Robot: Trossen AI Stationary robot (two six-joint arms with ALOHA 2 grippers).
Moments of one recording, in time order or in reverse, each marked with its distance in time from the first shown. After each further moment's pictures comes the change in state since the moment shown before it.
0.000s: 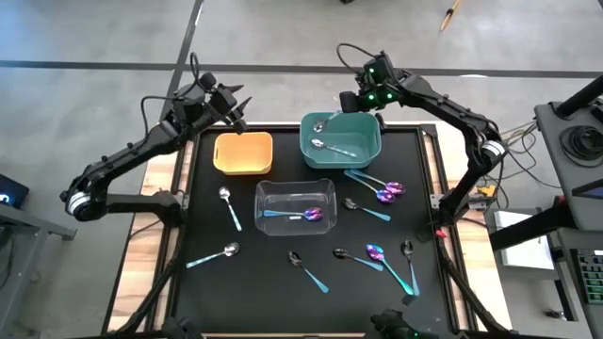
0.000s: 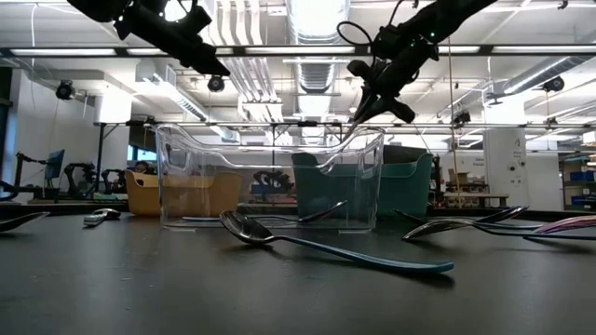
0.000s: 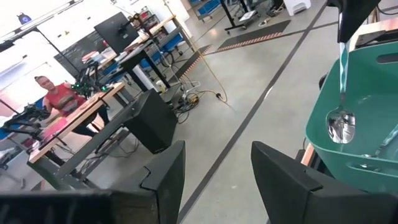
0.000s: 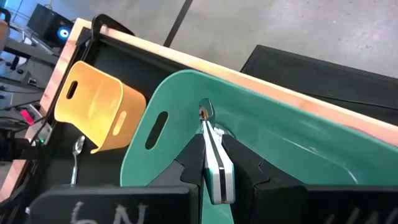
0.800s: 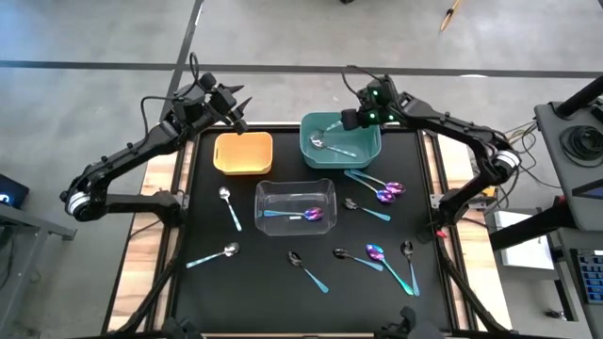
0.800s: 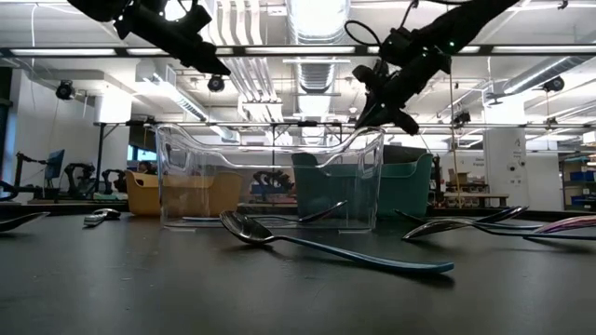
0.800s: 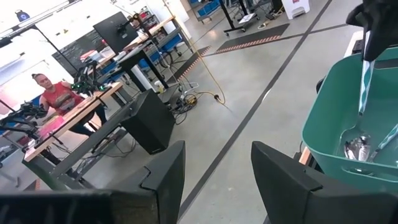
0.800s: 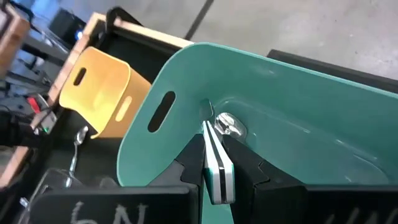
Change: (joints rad) left arm 0.000 -0.002 0.000 0.001 0.001 -0.023; right arm 0.055 -0.142 -0.349 0.332 0.023 0.039
